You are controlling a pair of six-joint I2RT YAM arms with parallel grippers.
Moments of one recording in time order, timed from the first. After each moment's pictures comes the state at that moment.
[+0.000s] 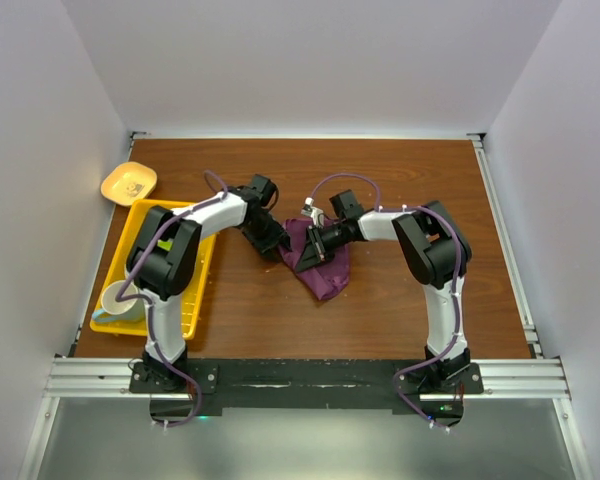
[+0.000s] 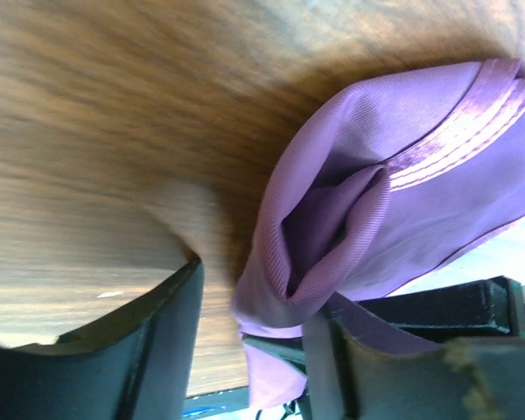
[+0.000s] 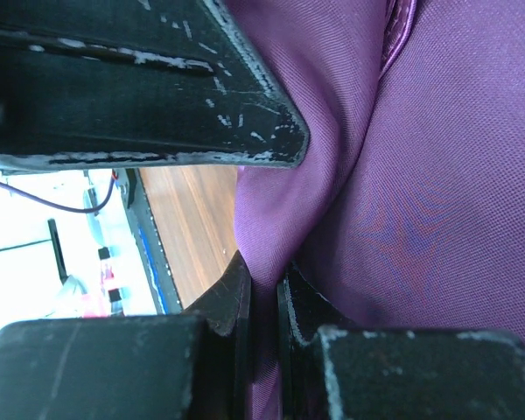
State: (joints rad) left arm -0.45 1.97 1.32 -0.67 0.21 -1.16; right arm 0.49 2.13 1.21 -0.15 -0.98 0.26
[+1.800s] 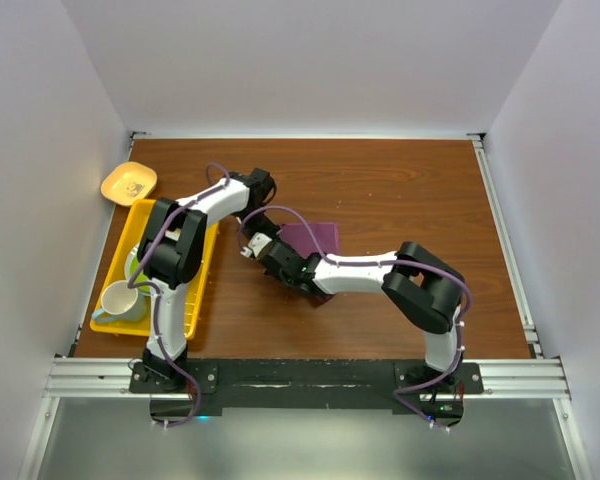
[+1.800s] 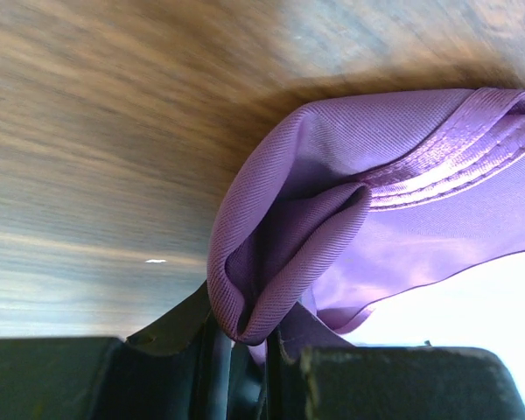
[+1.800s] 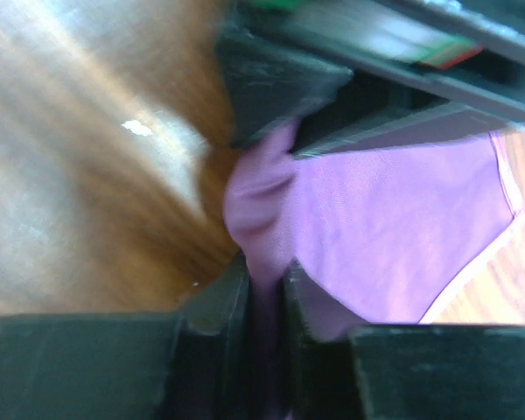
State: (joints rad) left arm -0.42 2.10 1.53 -0.98 0.26 -1.11; right arm 1.06 1.93 1.18 -0.19 0.46 -0.12
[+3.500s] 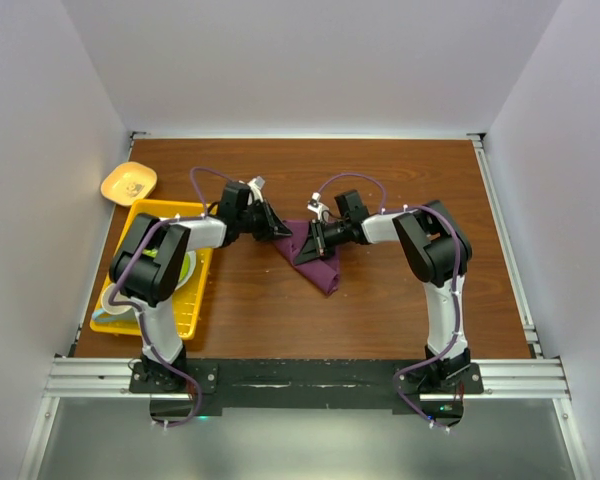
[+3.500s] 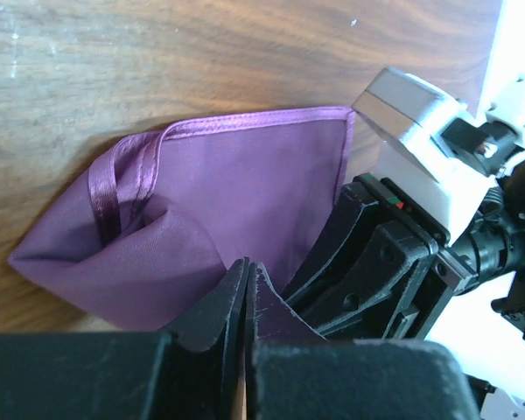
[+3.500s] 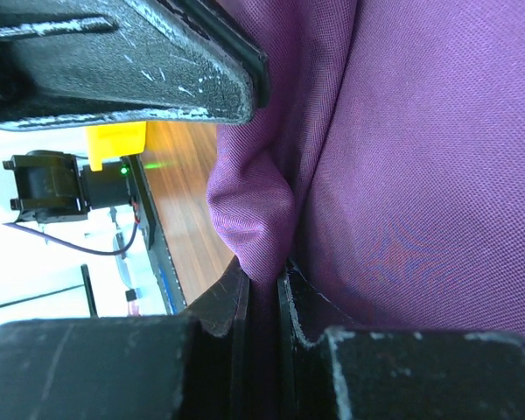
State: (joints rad) left arm -0.36 1.89 1.00 0.15 0.49 -0.78; right arm 0.46 2.14 1.16 0.06 -0.97 0.47
